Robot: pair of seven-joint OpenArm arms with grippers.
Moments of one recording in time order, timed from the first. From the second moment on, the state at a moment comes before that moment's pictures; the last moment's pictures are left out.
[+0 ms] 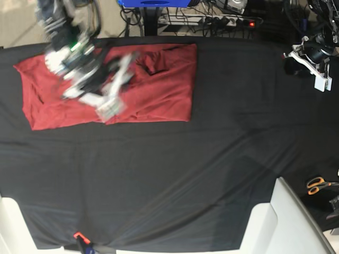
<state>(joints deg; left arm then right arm) 25.1 -18.5 -39.6 87.1 -39.2 -34.6 52.1 -18.5 10.2 -21.6 108.9 1.3 8.7 -54.1</state>
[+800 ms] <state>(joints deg) 24.3 -18.5 -39.6 83.2 -39.2 -34.6 52.1 -16.0 10.4 -33.1 99.6 0.6 0.0 -50.1</state>
